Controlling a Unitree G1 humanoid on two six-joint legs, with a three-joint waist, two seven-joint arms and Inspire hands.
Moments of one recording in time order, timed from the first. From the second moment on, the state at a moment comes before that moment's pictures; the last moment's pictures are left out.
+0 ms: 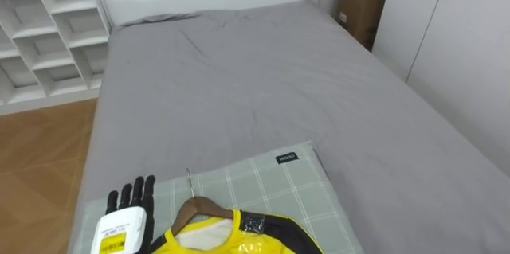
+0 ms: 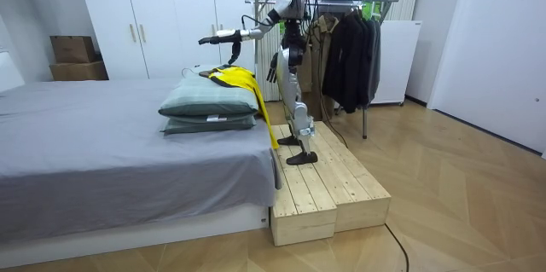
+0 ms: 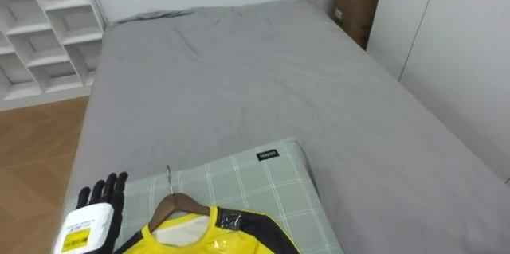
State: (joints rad) left arm -0.06 0.24 -0.16 0.75 0.99 0.00 0.62; right arm -0.01 -0.23 0.14 1.28 0.24 -0.04 0.23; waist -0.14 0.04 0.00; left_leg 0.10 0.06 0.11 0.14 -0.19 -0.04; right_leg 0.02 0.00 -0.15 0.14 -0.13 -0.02
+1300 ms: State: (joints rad) left arm -0.20 0.24 -0.16 1.03 0.68 -0.03 0.49; right arm -0.11 -0.23 0.22 1.33 0.22 -0.03 0.24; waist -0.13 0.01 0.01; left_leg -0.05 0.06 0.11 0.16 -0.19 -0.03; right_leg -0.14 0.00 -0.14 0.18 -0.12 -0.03
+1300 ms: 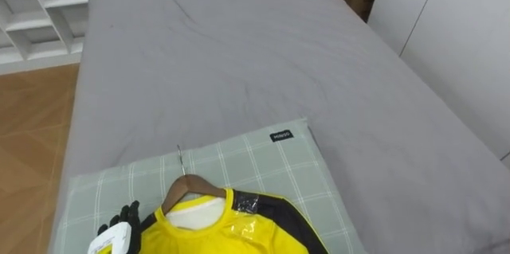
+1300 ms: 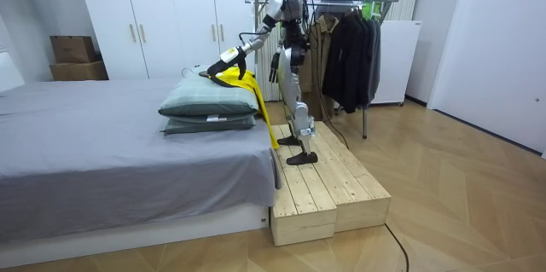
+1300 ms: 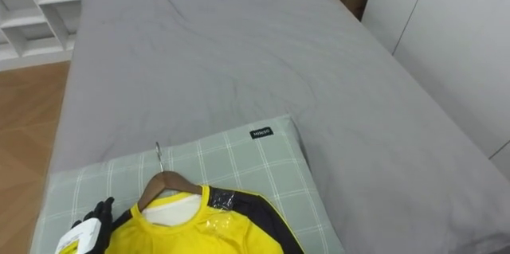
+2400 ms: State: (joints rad) left arm -0.45 0.25 -0.13 1.24 0.55 -0.05 0.47; right arm -0.24 -0.22 0.32 1.38 0.23 -0.03 0.19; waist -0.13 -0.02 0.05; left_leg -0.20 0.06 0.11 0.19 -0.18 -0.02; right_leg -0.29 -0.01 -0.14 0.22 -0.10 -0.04
